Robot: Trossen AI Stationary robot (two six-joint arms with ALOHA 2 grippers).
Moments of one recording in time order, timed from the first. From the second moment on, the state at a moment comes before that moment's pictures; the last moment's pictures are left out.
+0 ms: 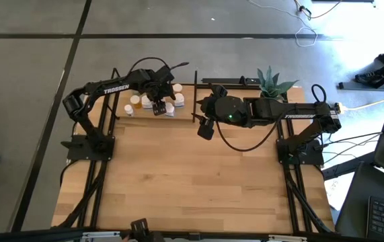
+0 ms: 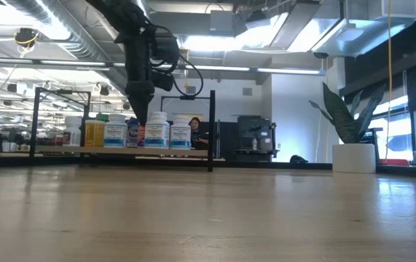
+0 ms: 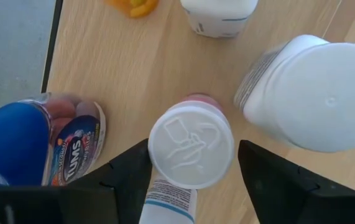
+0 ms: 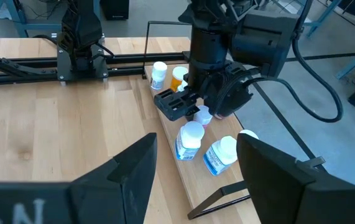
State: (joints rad) left arm 0.63 1.66 1.29 -0.85 -0.12 0.32; right arm 0.06 1.59 1.67 -0.62 0.47 0.04
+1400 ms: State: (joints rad) left arm 0.65 1.66 1.29 -0.90 -0.14 0.26; right arm 0.06 1.59 1.67 -0.62 0.47 0.04
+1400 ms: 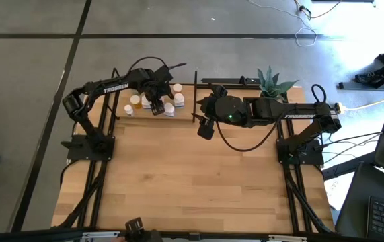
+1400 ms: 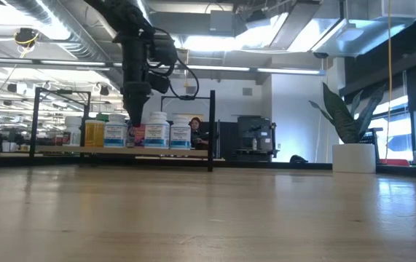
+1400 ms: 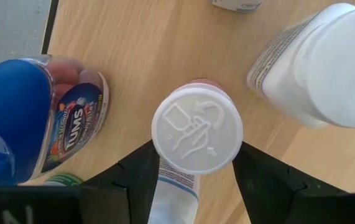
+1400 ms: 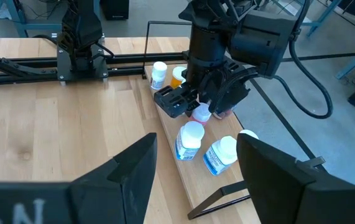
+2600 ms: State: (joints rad) left arm 0.65 1.54 1.29 -0.83 -0.19 0.25; right arm 0.06 1.59 1.67 -0.62 0.47 0.04
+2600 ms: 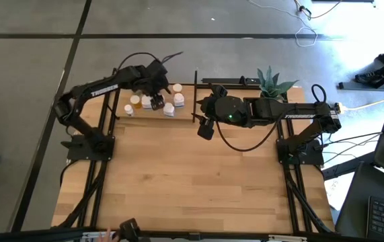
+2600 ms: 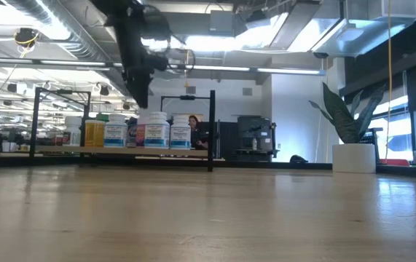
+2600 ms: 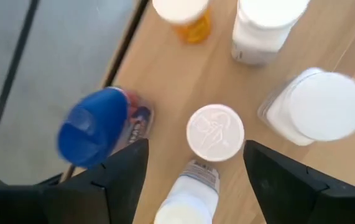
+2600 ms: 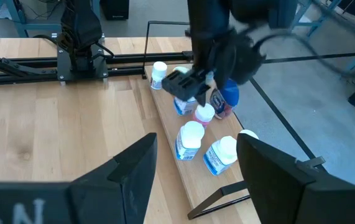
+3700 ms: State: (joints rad) left arm 0.56 1.55 1.30 -0.77 0.03 0.67; right arm 0.06 1.59 1.67 -0.62 0.47 0.04
